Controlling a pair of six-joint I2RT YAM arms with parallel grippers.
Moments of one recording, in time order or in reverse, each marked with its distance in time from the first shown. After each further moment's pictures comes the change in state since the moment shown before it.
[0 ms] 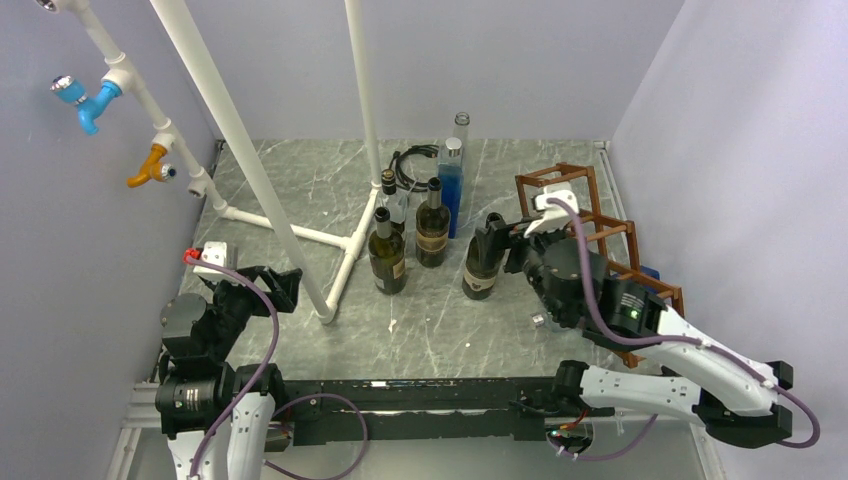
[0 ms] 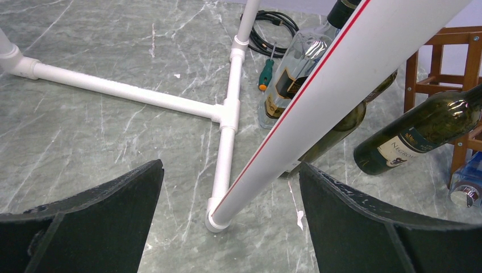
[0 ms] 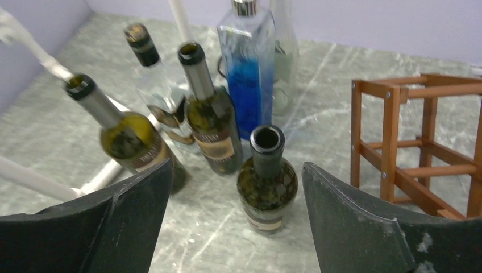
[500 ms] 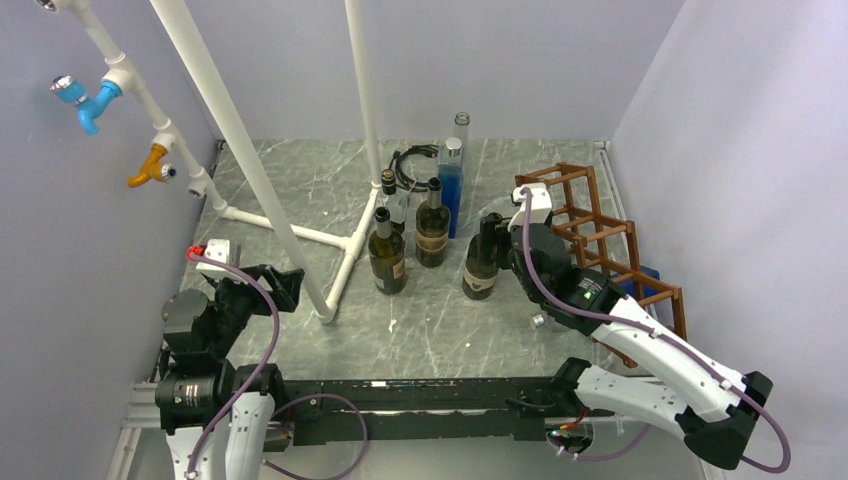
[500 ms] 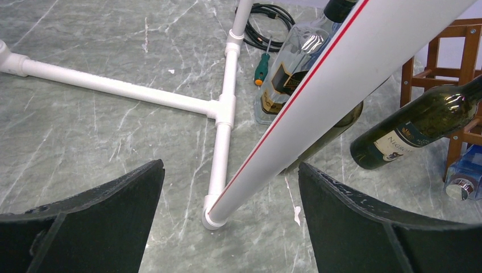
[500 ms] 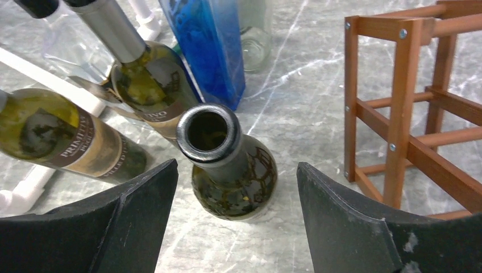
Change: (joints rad) left arm -0.016 0.019 0.000 0.000 0.007 0.000; right arm -0.278 0.063 -0.185 0.046 -0.196 0.061
